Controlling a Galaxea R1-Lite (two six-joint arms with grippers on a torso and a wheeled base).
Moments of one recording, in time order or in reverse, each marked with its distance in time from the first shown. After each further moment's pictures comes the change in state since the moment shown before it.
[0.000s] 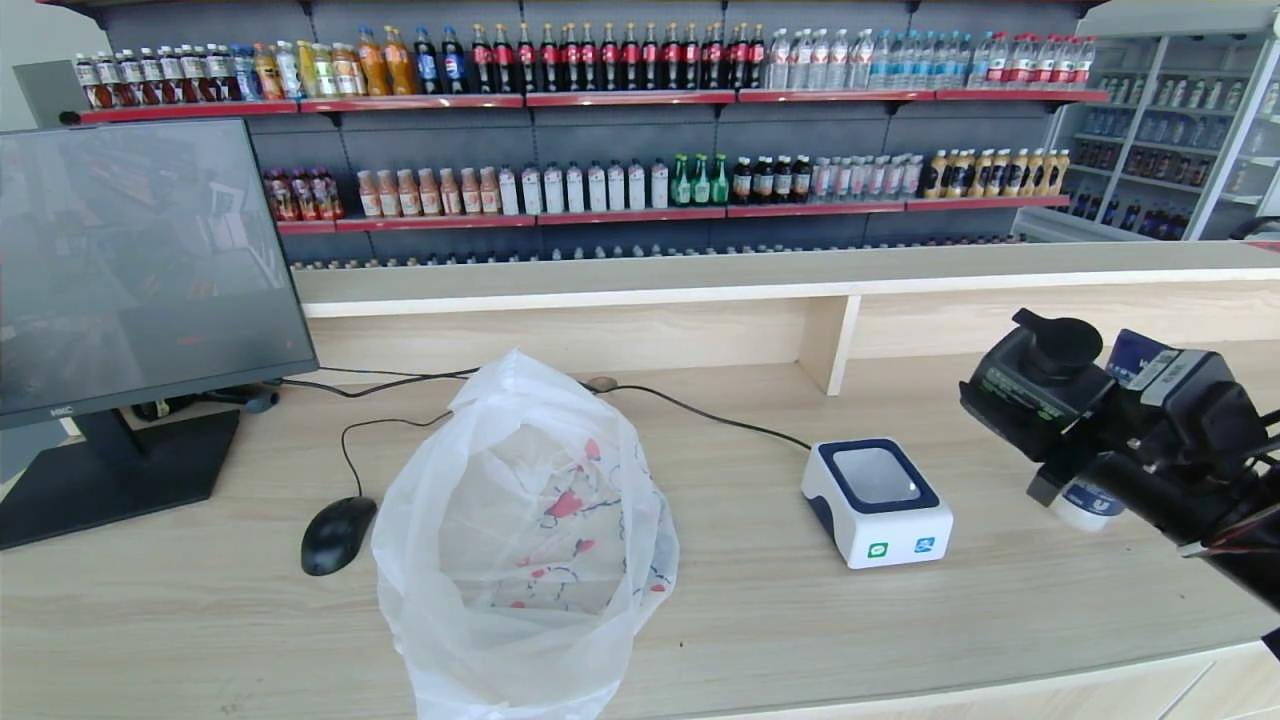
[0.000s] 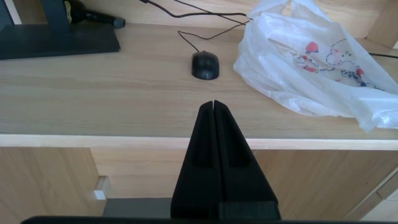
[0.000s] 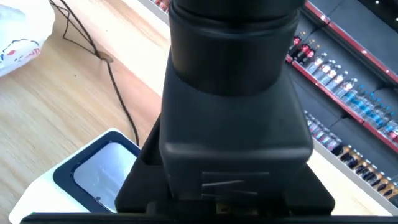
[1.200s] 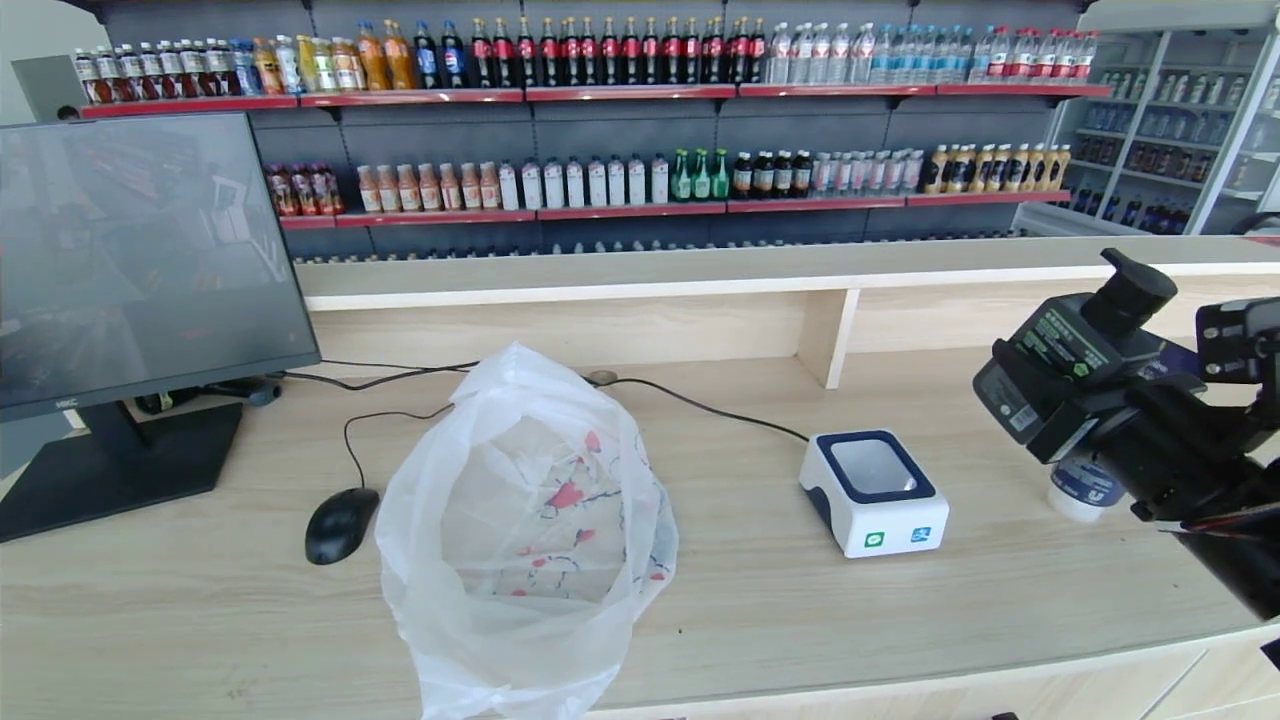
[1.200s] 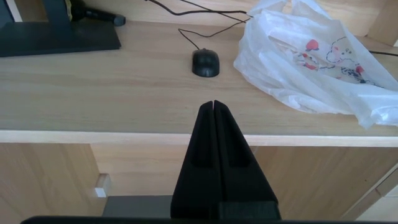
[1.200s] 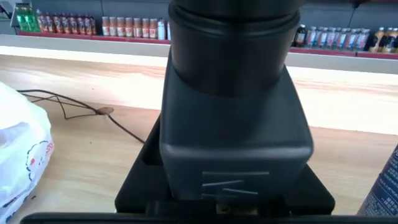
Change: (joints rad) left arm 0.000 0.000 0.000 0.000 0.000 0.000; right arm 0.082 -0.036 -0.004 0.001 -0.361 0.532
